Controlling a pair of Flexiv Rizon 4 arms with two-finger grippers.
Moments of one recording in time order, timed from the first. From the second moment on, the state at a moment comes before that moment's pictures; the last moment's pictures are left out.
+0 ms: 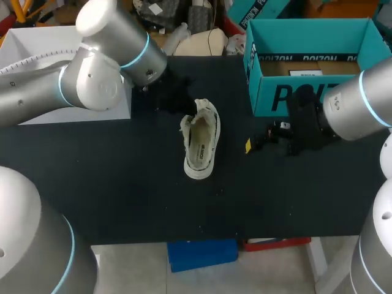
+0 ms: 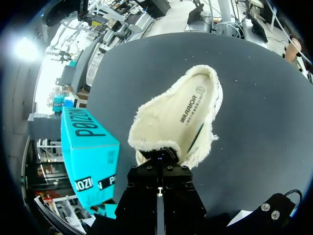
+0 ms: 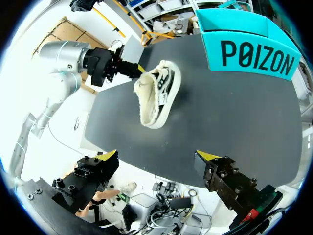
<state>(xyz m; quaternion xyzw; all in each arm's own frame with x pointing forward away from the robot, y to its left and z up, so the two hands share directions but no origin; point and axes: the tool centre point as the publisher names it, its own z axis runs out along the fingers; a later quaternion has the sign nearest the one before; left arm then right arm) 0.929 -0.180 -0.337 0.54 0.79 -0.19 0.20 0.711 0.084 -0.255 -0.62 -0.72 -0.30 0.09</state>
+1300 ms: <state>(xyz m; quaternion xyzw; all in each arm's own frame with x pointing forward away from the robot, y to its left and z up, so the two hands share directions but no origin) 0.914 -0.194 -0.339 0.52 0.79 -0.24 0.20 0.711 0.084 -0.255 -0.62 -0.72 -0.30 0.09</state>
